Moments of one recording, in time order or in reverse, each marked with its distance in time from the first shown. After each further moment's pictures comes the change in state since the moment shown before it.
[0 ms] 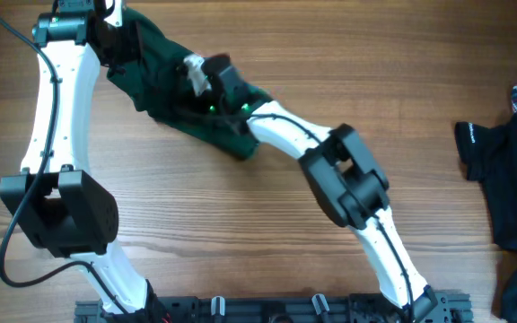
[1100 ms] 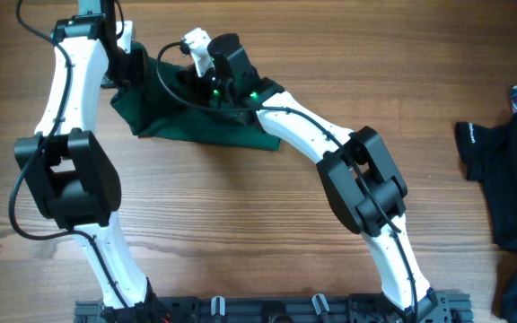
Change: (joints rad) left arm 0.032 0.191 0.000 -0.086 -0.014 0.060; right arm -0.018 -0.101 -0.003 -0.014 0.116 -0.105
